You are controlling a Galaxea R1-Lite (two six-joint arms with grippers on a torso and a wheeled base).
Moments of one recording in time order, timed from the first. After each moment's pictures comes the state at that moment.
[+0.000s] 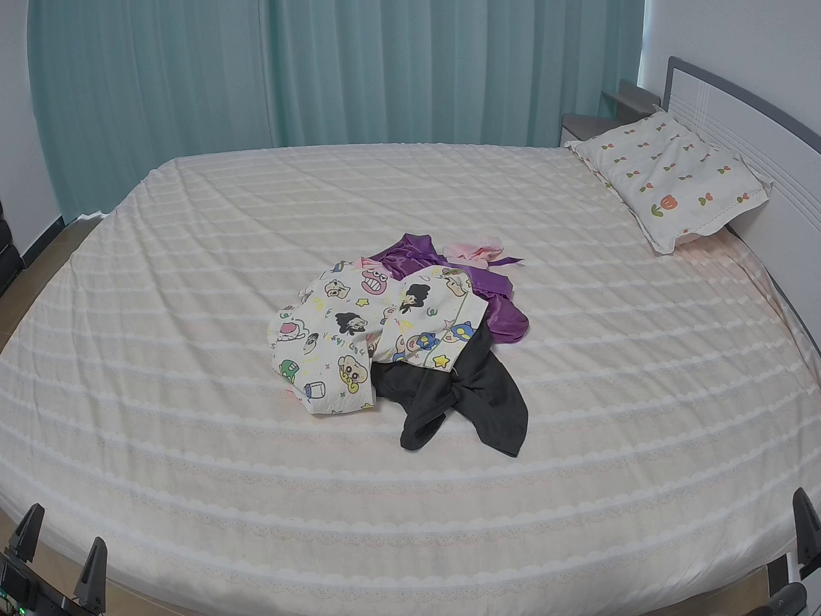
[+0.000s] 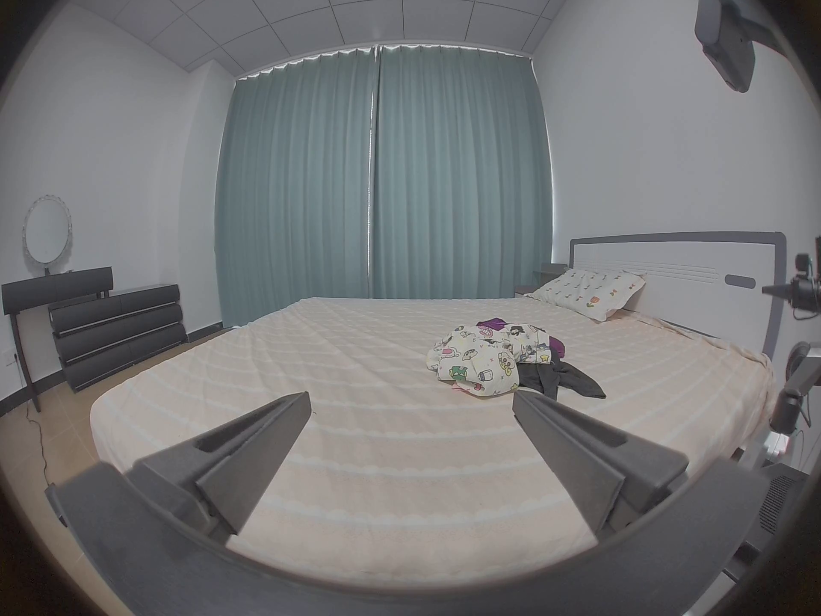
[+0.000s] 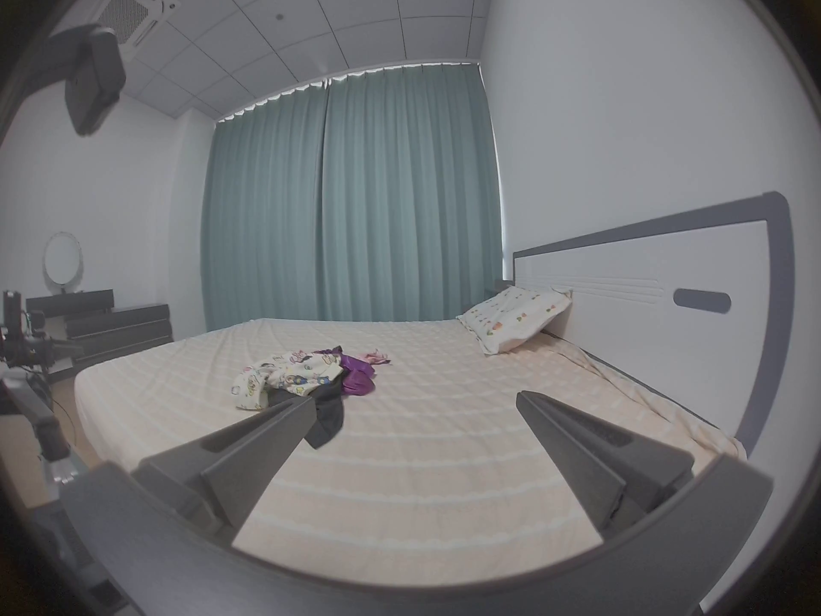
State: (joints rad) left arm 0.00 0.02 -0.02 0.00 -0.01 0.00; right arm -0.02 0.08 -0.16 0.00 0.06 0.01
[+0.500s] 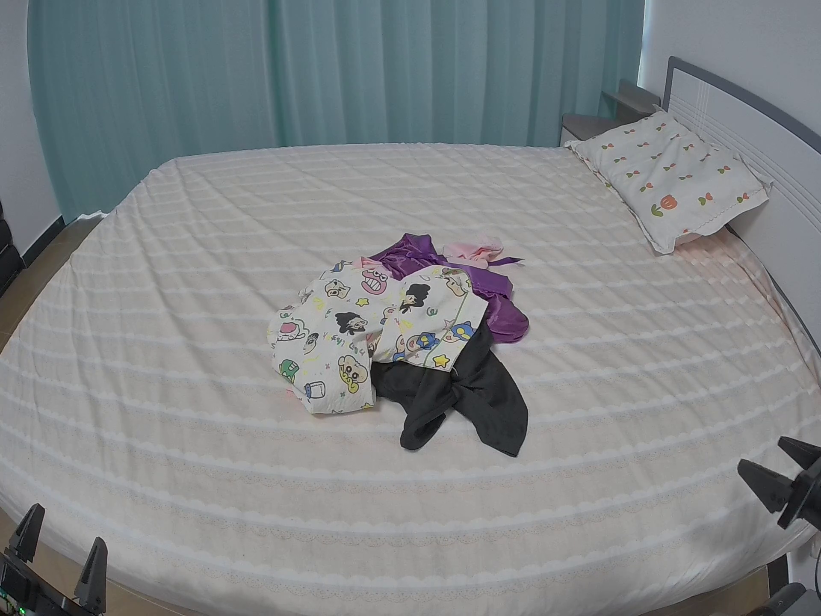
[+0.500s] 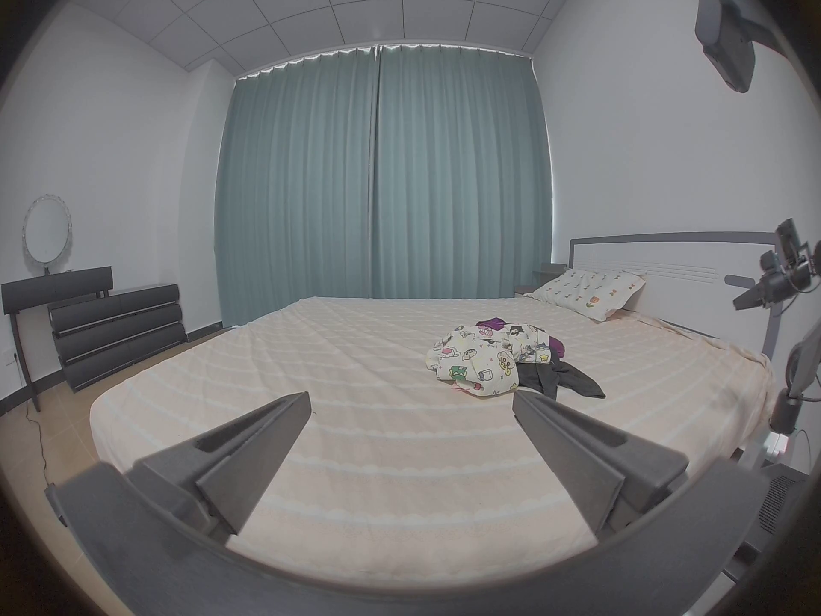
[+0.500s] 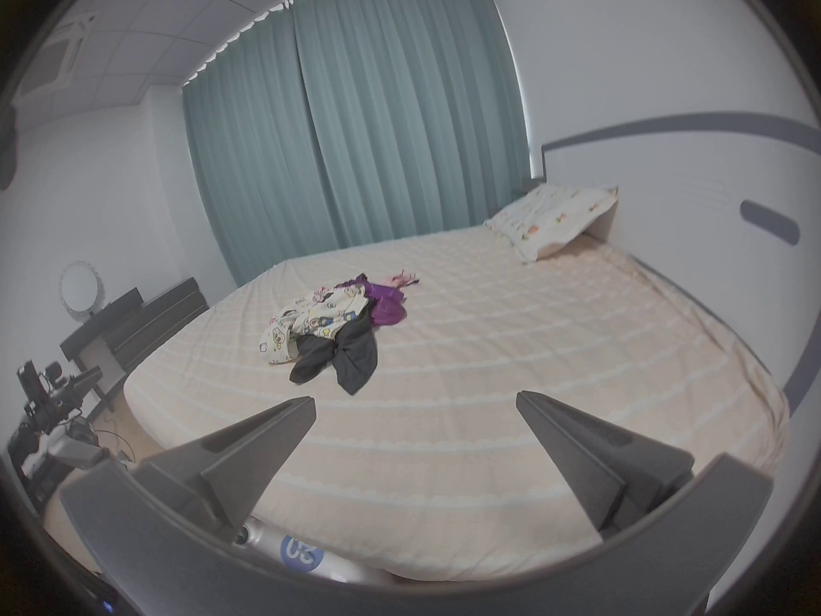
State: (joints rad) left arm 0.00 0.02 -0.02 0.00 -0.01 0.00; right arm 0.00 0.68 -0.22 -0.14 0.19 0.11
